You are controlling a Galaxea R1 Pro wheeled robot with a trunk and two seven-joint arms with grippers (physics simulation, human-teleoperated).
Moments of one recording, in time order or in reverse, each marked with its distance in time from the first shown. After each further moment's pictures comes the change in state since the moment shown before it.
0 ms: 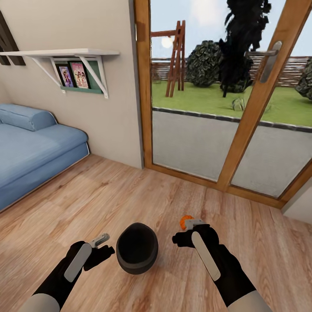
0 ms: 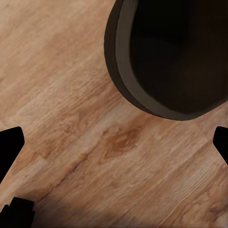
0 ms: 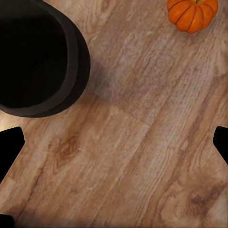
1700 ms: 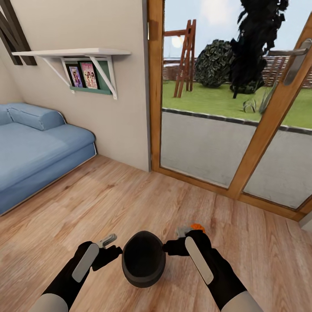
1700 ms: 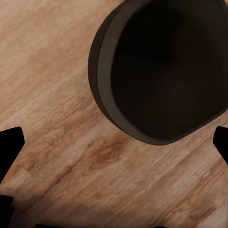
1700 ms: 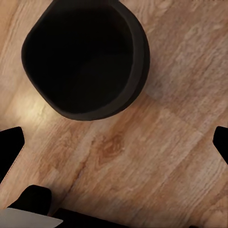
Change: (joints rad) left arm 0.000 -0.055 -0.007 0.002 -0.002 -0.002 -0.003; right arm 0.000 0.034 0.035 0.113 -0.079 -0.038 0.066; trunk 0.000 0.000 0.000
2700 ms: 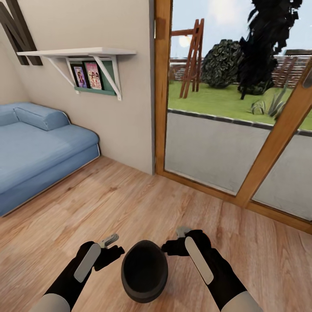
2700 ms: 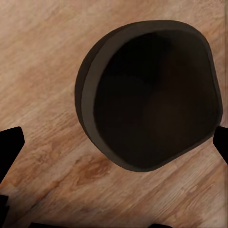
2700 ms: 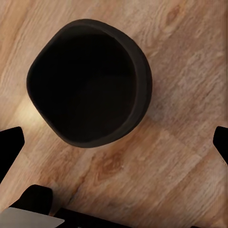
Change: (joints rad) left arm 0.000 -0.014 -0.002 0.000 0.000 0.000 0.000; right arm 0.000 0.000 0.002 -0.002 -0.005 0.000 0.000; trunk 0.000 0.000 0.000
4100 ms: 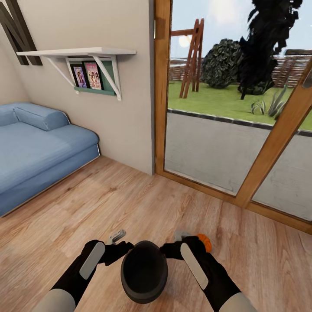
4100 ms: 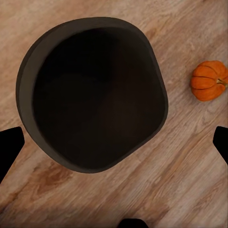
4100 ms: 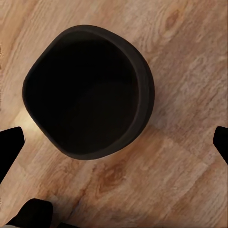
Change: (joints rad) left arm -0.029 -0.025 -0.012 0.050 -0.021 -0.017 -0.182; right arm 0.000 0.016 0.042 0.105 -0.001 -0.156 0.000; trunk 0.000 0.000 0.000
